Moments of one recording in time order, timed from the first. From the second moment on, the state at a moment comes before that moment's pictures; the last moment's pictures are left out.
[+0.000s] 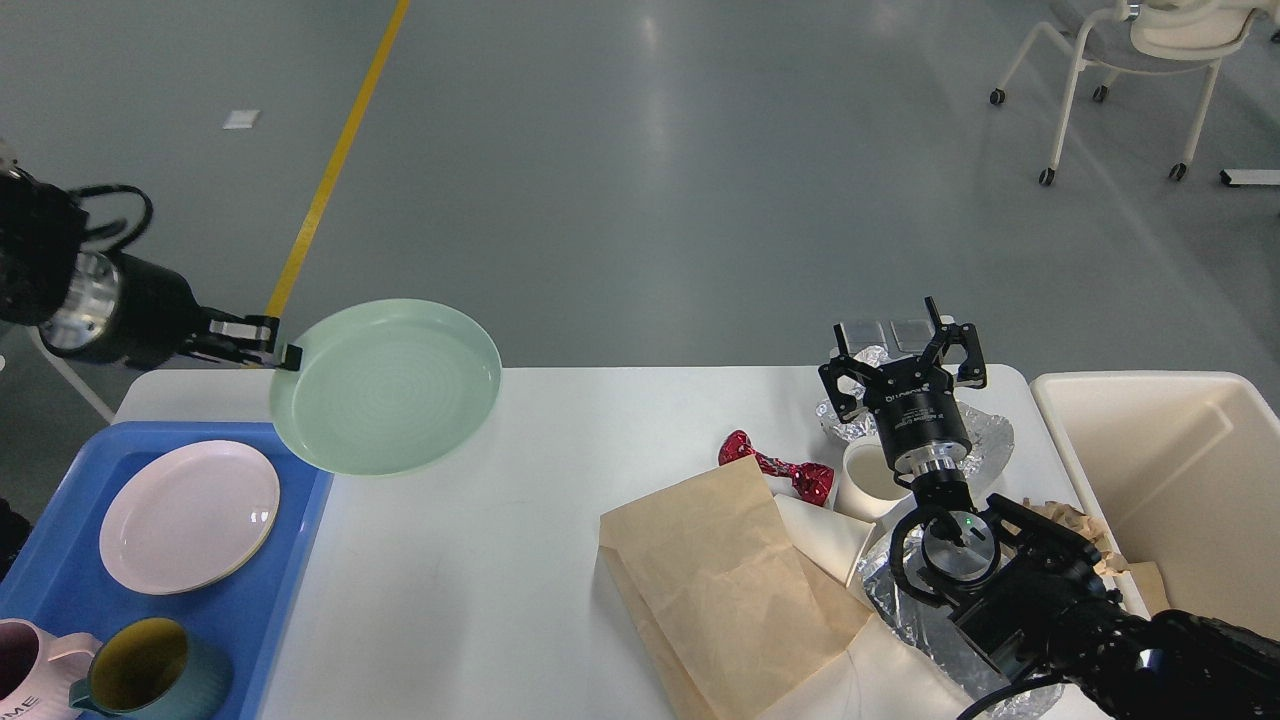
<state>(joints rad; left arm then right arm) -1.59 1.06 0.29 -1.35 0.93 -0.74 0.01 0.65 -0.04 0.48 0.38 0.52 0.66 0.52</state>
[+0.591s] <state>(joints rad) -1.32 1.12 0.13 -0.88 1.27 -0.77 -0.21 0.65 -0.04 0.48 0.38 0.52 0.66 0.52</state>
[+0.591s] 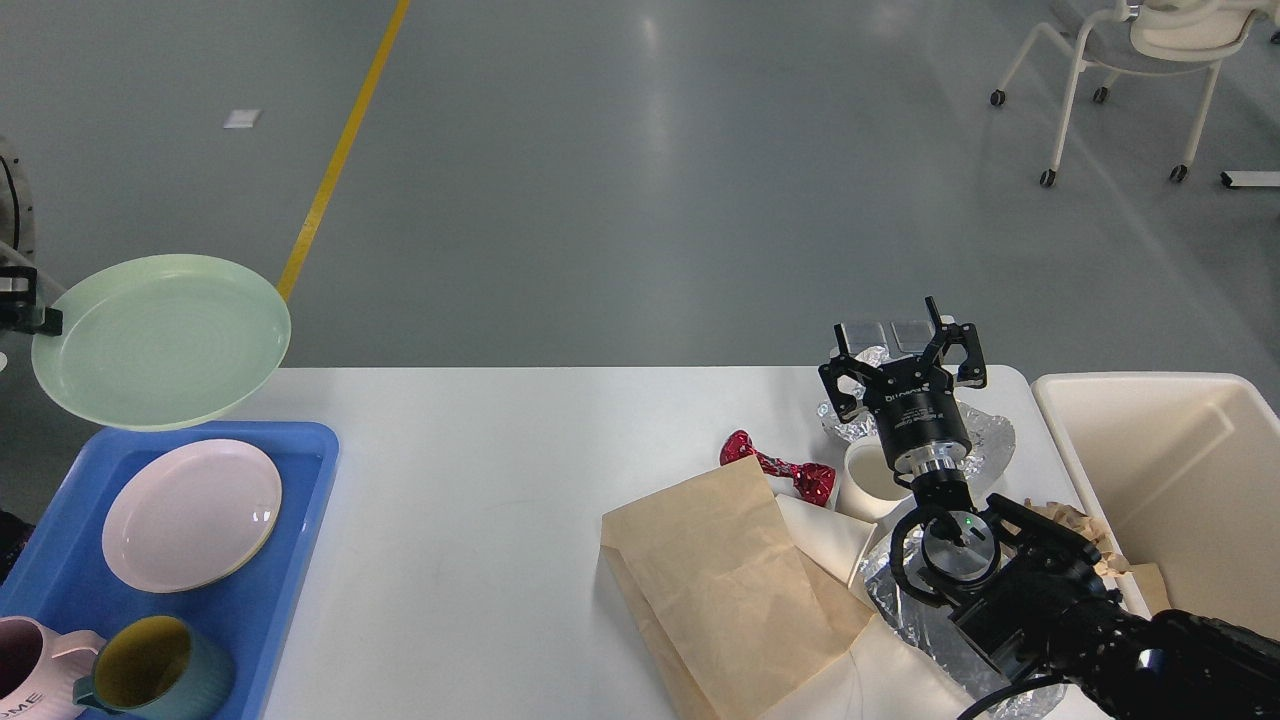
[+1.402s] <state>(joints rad) -0.85 0.78 0.13 -0.42 1.22 -0.41 -0.30 0.65 -0.04 0.48 0.38 0.52 0.66 0.52</state>
